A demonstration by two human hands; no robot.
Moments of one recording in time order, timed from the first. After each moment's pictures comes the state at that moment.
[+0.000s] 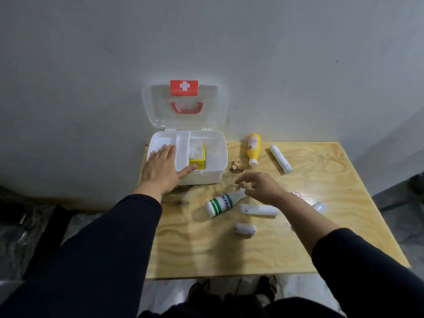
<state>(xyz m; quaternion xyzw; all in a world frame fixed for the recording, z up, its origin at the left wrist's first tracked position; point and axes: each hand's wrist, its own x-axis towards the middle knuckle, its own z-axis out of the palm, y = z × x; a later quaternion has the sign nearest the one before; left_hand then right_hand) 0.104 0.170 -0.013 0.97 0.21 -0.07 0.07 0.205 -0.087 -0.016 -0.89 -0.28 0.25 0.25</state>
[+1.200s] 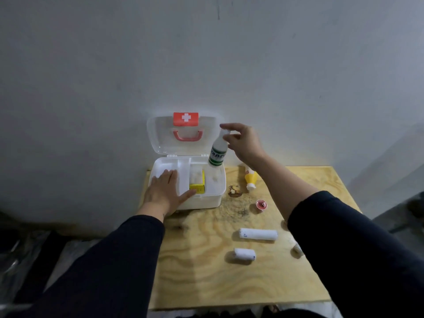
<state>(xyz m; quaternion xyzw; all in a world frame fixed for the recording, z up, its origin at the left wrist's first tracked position) 0.105 0.164 0.005 0.97 0.21 -0.08 0.08 0.255 0.006 0.093 -0.82 -0.22 0.09 0.53</state>
